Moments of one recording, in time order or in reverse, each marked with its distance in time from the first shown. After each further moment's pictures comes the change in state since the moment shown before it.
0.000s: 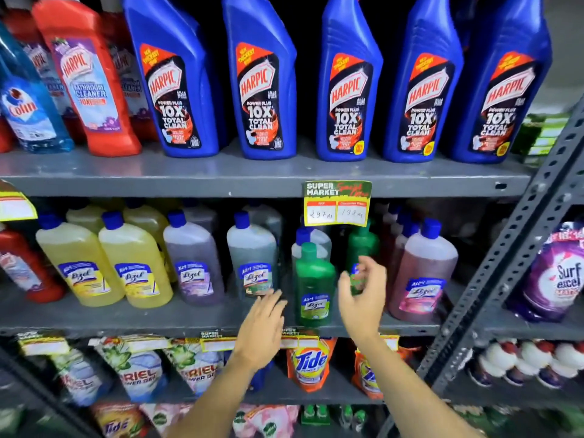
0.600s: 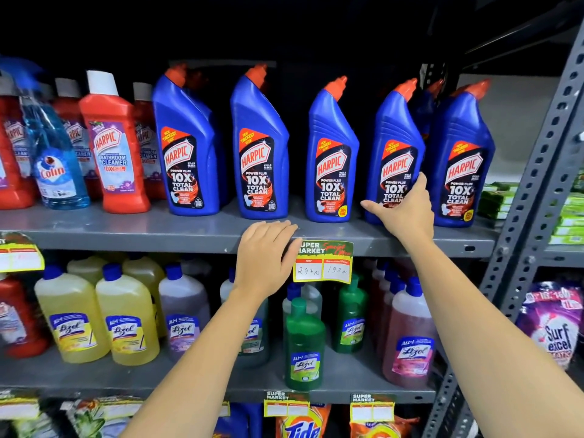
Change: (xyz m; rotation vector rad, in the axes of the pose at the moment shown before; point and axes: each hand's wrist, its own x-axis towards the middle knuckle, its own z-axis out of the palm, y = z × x) left_hand 0.154 0.057 -0.194 0.098 0.694 0.194; right_hand 0.227 -0.143 -0.056 -0.368 -0.041 0.084
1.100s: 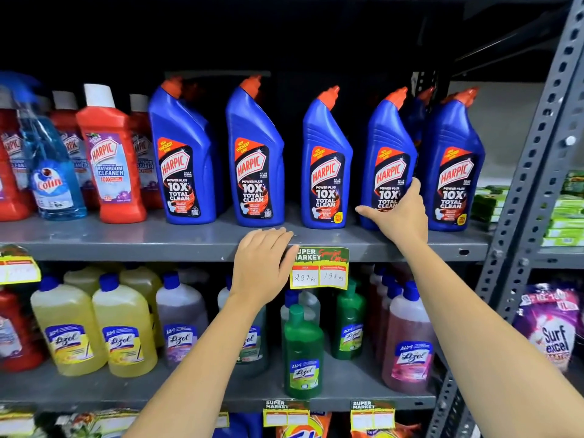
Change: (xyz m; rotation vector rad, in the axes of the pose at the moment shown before) left_hand 0.000 -0.001 0.001 0.063 -0.014 0.012; right_hand 0.003 -0.002 -0.001 0.008 -0.012 0.019
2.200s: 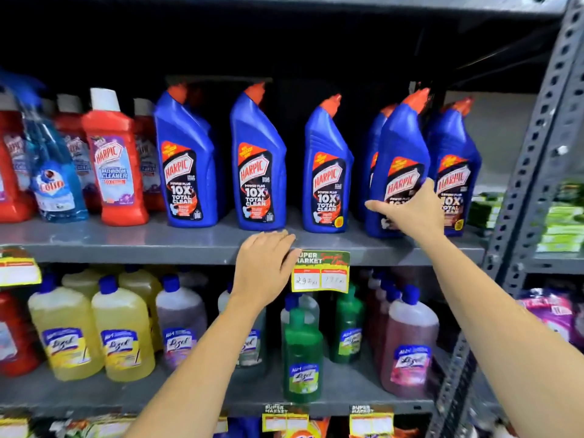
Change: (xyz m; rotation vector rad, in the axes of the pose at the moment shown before) left_hand 0.004 -0.002 -0.004 -0.015 -0.097 -0.020; right_hand -0.003 -0.015 -0.034 0.012 0.031 -0.064
